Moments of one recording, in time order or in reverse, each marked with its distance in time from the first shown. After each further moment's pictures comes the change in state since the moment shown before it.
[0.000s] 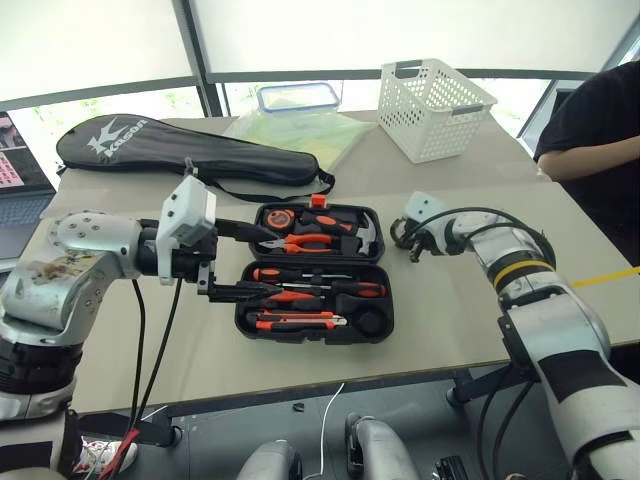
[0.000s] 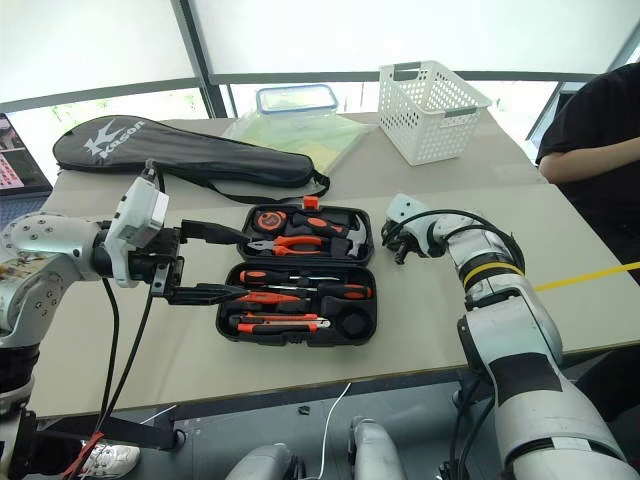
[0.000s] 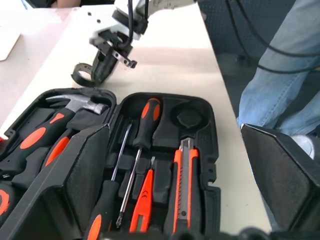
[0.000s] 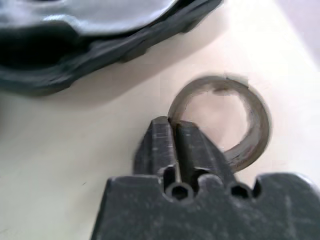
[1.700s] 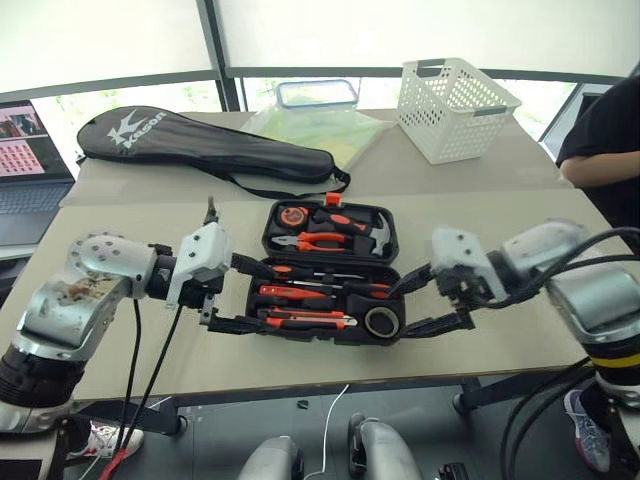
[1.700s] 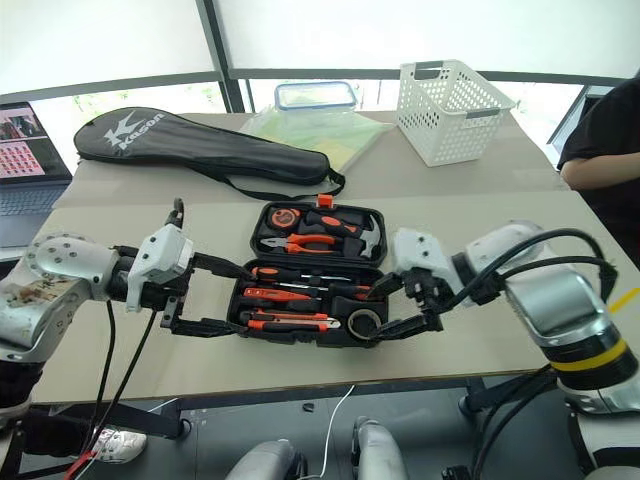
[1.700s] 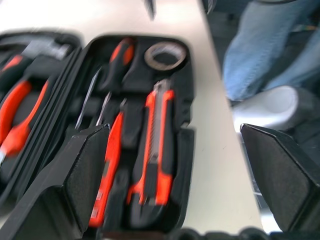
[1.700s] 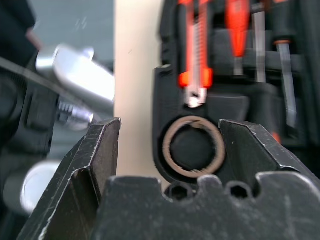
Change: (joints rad) left arm 0.124 0.056 -0.058 0.034 0.132 -0.120 -0.019; right arm 0.573 -0.427 -0.149 -1.501 0.562 0.738 0.527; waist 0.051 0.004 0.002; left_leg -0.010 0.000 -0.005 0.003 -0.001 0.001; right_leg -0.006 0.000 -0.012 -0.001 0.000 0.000
